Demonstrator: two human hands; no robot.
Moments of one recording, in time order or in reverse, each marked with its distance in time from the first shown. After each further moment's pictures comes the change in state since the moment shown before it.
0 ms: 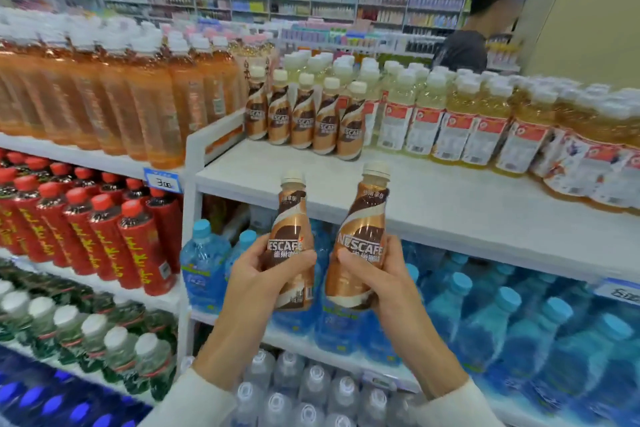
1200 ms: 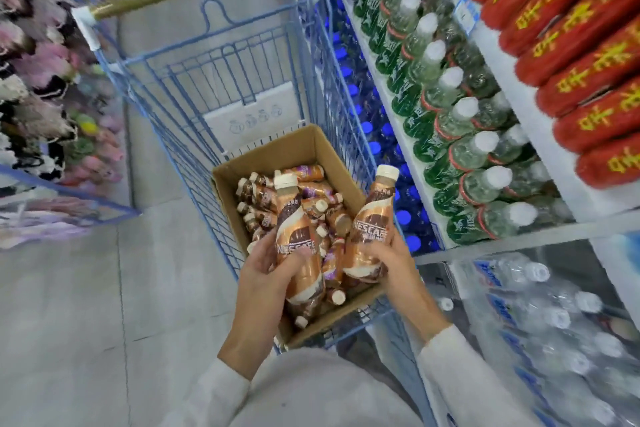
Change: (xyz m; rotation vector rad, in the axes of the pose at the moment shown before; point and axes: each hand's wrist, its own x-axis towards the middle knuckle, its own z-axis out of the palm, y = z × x) left_hand -0.273 -0.106 -0.398 -0.244 1.209 -0.319; right_hand -0.091 0.364 0.371 -0.241 -0.769 0.883
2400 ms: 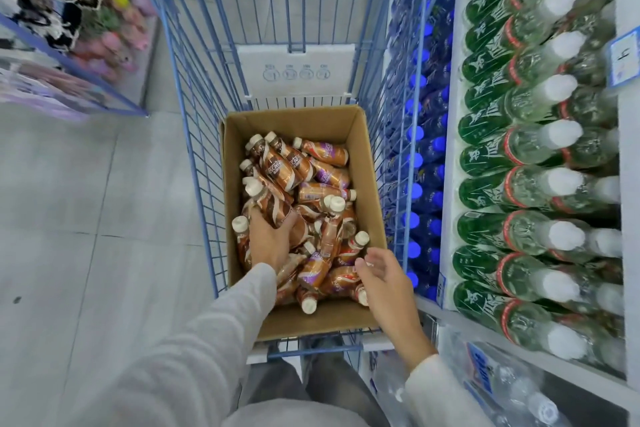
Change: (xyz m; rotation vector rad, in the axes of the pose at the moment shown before) left_hand 0.176 -0.116 0.022 0.209 0.531 -0.165; right_hand 0.084 -0.003 -0.022 -0.889 -0.024 0.181
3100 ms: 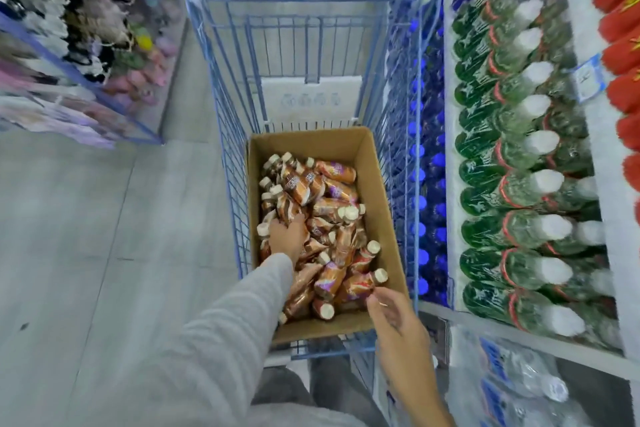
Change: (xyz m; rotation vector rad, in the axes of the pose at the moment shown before) left_hand 0.002 0.020 -0.022 -0.055 -0.059 -0.220; right_hand -0.108 -0.007 0.019 0.192 0.080 -0.044
